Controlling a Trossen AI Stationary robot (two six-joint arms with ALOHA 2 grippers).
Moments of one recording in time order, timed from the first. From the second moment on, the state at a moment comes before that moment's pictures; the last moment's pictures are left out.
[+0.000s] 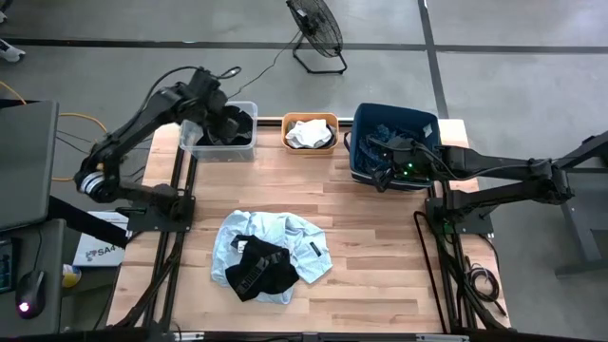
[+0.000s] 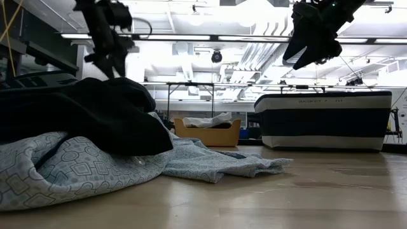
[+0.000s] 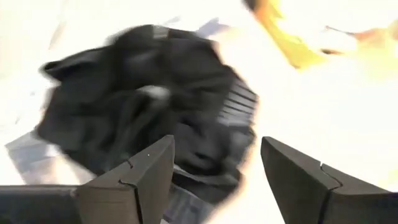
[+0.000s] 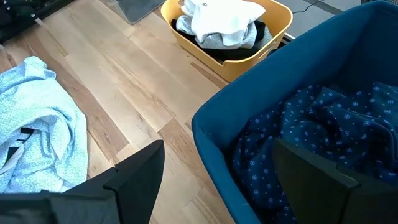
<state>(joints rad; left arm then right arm) 0.95 1.24 1.23 -1.01 0.02 -0.06 -0.17 0.96 0.87 -0.68 0.32 0.52</state>
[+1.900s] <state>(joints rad) -0.33 1.21 0.89 -0.74 0.04 0.11 -0.17 0.96 0.87 -0.68 0.32 0.53</state>
